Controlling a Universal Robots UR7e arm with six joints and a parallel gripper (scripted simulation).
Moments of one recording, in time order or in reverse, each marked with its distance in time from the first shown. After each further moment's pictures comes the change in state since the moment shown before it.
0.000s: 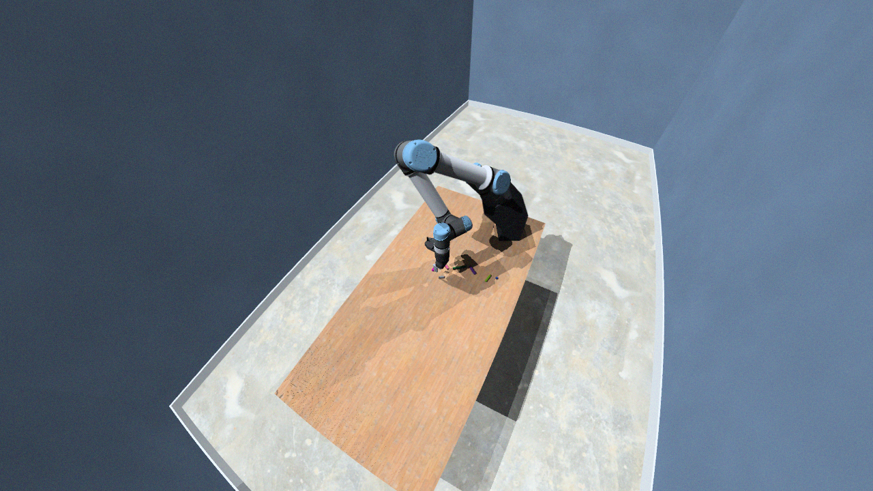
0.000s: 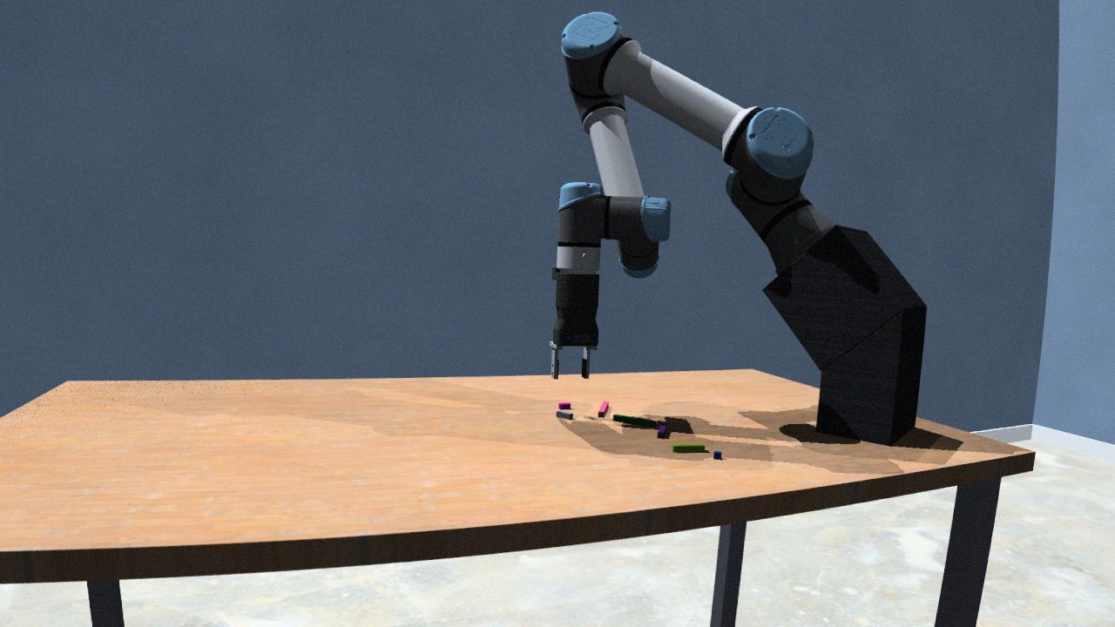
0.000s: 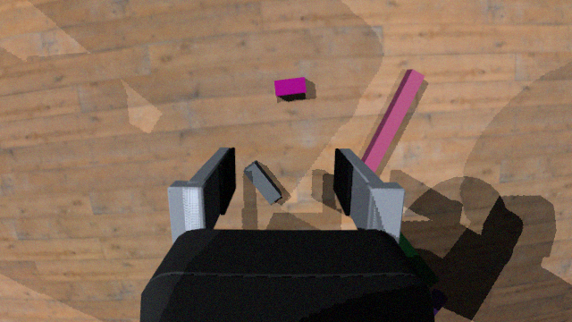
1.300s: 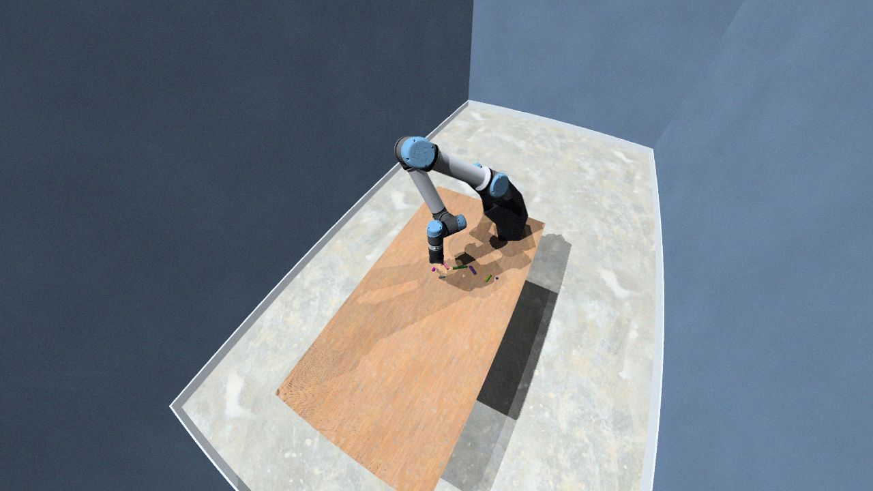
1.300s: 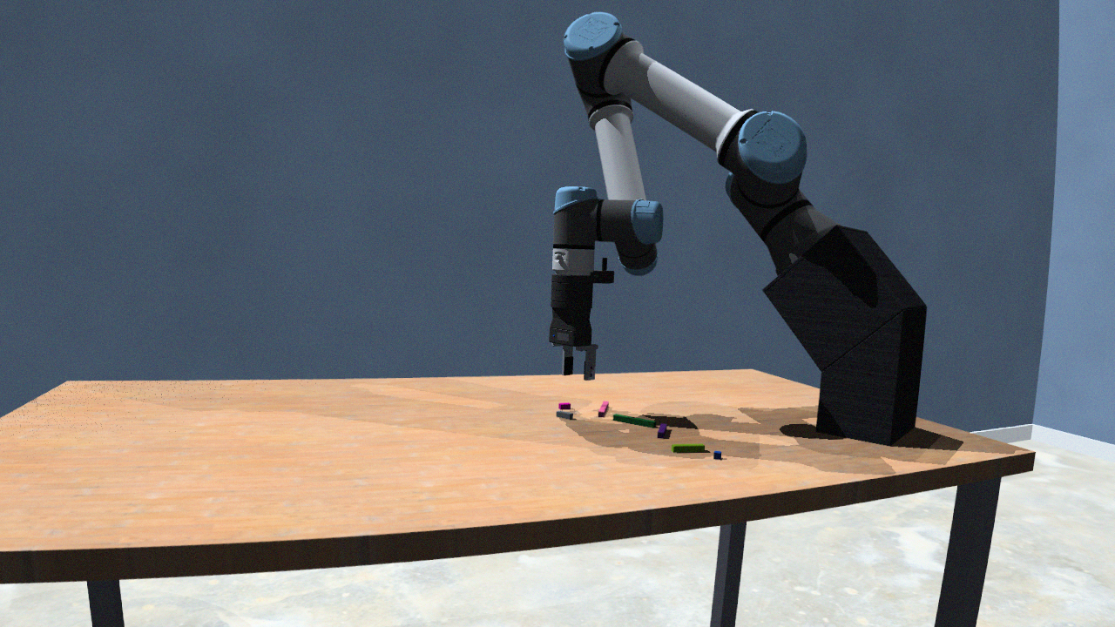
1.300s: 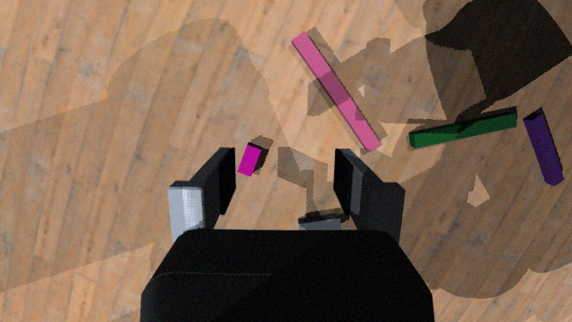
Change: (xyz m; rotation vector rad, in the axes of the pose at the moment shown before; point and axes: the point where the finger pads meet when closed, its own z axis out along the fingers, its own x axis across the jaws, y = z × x) arm 0.023 -0.024 0.004 0.000 -0.001 1.068
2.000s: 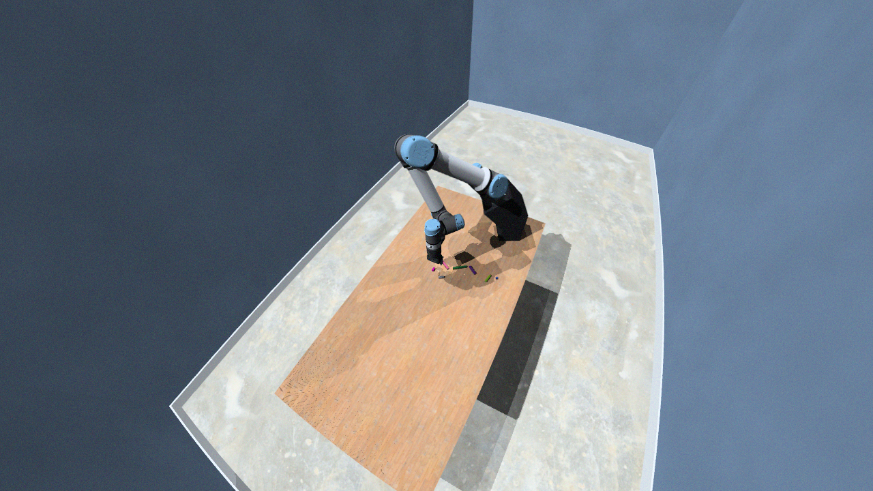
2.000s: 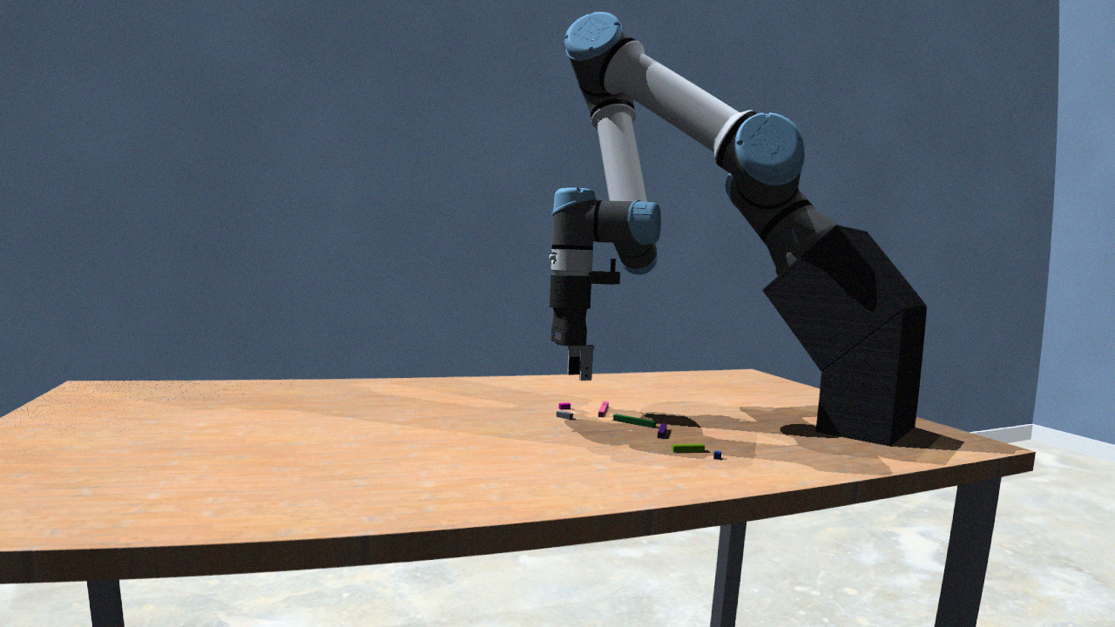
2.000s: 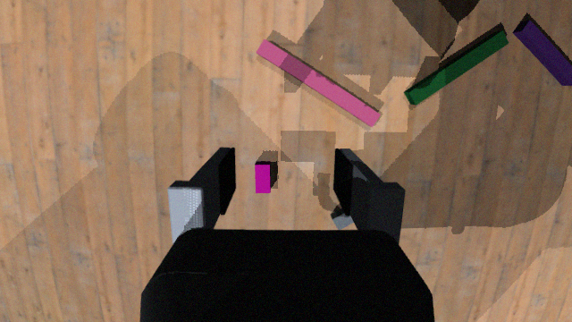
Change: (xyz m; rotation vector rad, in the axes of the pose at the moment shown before) arm -0.002 -0.005 0.001 -0.001 -0.001 0.385
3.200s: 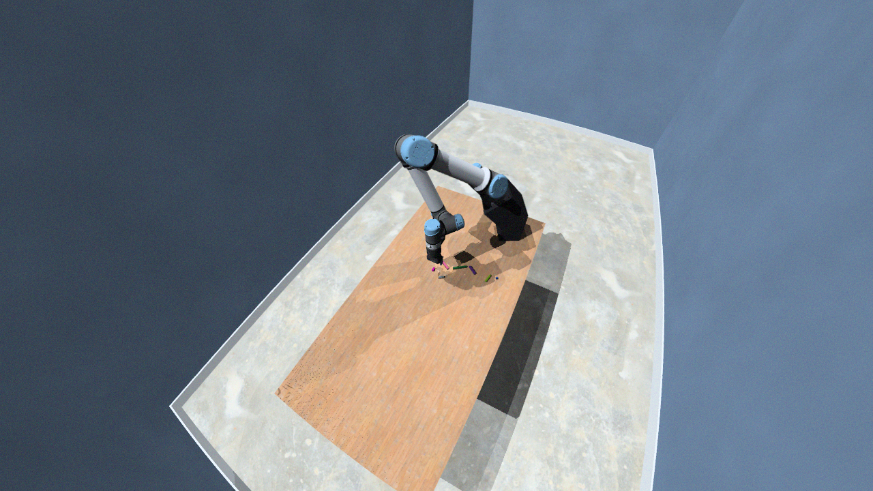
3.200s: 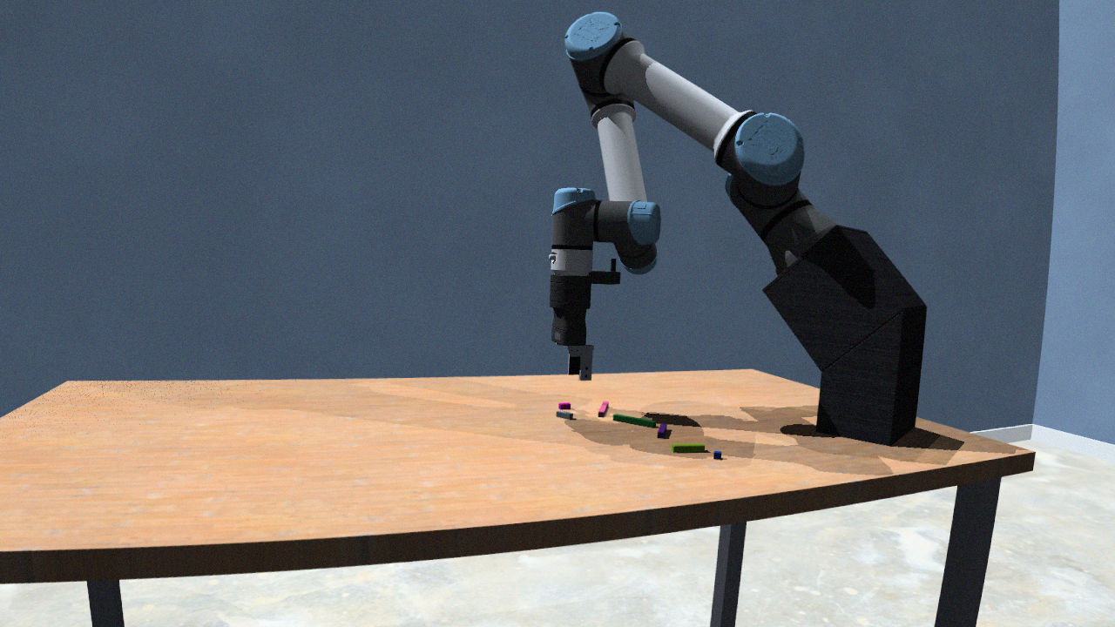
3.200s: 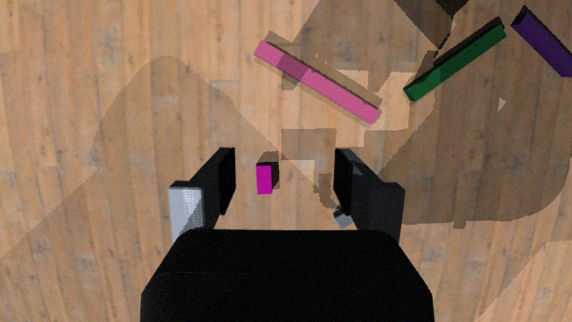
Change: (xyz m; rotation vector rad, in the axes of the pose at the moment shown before) arm 0.000 0.000 0.000 0.000 0.000 0.030
